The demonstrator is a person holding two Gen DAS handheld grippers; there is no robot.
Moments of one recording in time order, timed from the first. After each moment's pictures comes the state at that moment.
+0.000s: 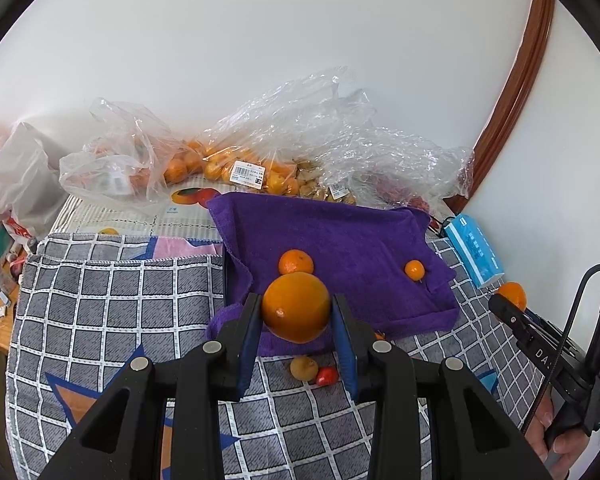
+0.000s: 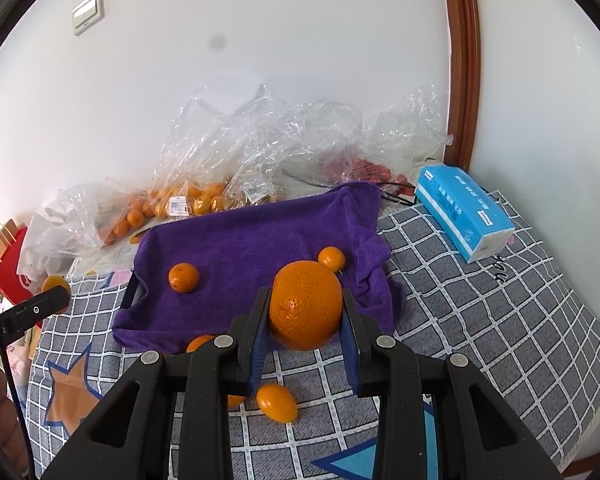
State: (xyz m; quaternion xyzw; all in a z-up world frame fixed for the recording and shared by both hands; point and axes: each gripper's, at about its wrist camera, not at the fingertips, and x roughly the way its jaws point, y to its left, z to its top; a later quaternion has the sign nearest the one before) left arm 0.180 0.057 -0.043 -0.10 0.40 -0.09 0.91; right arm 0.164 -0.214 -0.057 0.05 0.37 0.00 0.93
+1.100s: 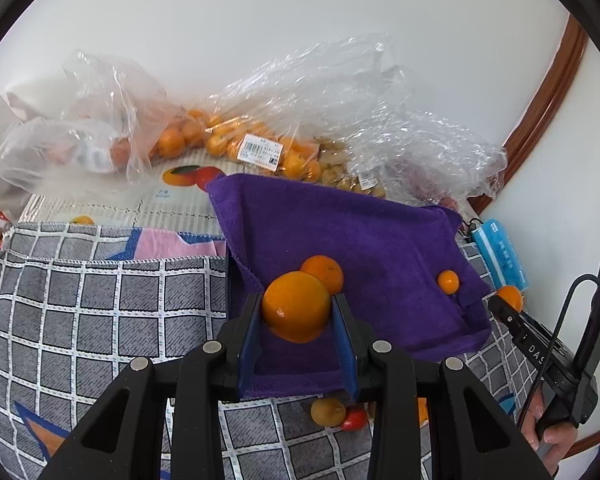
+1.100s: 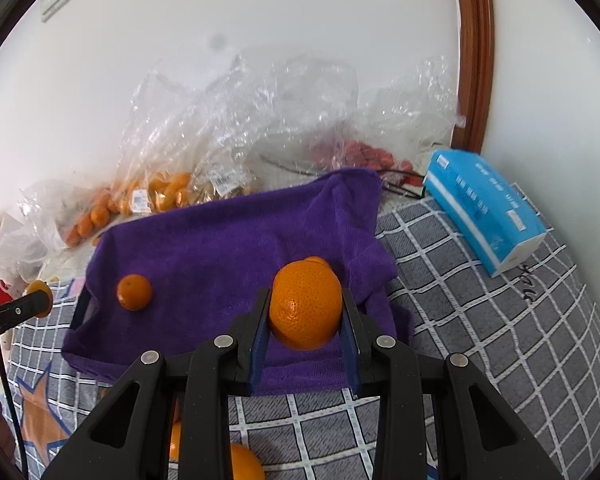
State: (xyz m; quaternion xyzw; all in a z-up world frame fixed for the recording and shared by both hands) left arm 0.245 0.065 -0.088 -0.12 0.44 -0.08 0.89; right arm 0.235 -0.235 -0.109 0.05 0.40 -0.01 0.92
